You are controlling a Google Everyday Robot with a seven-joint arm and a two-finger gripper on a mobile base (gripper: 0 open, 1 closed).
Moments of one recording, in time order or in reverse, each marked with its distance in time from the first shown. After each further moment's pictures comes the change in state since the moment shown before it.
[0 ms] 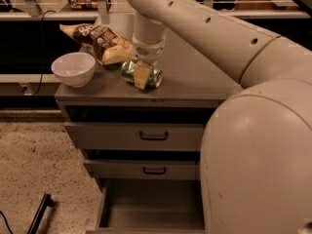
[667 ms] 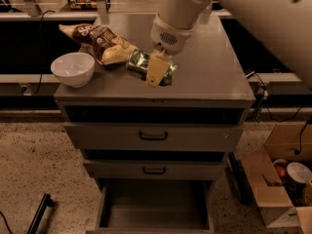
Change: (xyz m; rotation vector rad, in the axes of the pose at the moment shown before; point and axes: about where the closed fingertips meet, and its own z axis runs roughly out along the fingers) arm 0.045 0.064 -0.095 -0.059 -0.150 -0.122
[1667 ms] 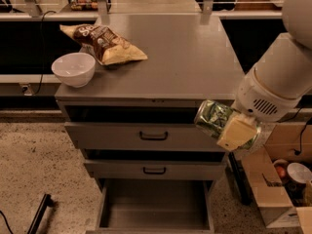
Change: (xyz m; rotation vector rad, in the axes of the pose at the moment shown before) arm 0.187 0.124 -0.041 0.056 0.075 0.220
